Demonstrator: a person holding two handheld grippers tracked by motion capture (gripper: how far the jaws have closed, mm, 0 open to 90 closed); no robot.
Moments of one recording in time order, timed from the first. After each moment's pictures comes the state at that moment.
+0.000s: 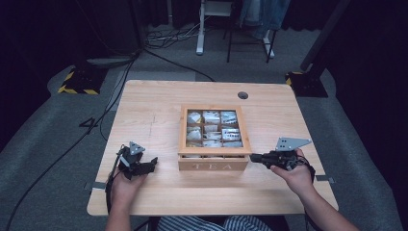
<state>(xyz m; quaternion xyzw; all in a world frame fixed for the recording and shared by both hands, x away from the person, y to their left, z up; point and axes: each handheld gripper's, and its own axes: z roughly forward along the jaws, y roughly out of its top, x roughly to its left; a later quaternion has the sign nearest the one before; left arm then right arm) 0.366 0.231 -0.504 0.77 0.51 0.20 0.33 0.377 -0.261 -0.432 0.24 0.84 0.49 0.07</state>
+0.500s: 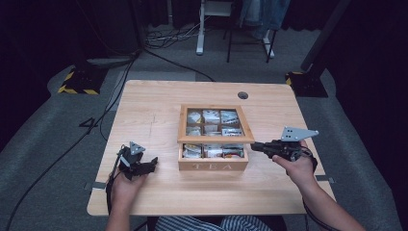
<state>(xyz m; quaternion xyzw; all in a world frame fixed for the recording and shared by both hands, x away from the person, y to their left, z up) 0.366 0.229 -0.504 0.77 0.51 0.20 0.32 0.389 -0.261 -0.403 0.22 0.81 0.54 0.09</state>
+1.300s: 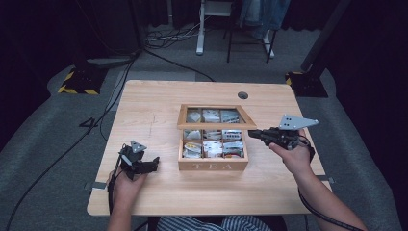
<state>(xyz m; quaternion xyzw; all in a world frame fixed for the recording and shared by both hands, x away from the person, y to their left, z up) 0.370 0.225 -0.505 0.76 0.53 0.20 0.31 0.407 -0.247 -0.375 0.21 0.80 0.55 0.13</state>
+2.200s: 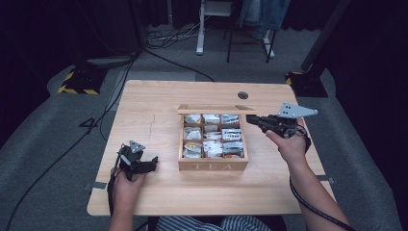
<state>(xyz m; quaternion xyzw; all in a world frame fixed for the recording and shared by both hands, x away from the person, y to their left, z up) 0.371 0.229 -0.504 0.76 0.53 0.20 0.31 0.427 -0.236 -0.355 0.22 0.77 0.57 0.17</state>
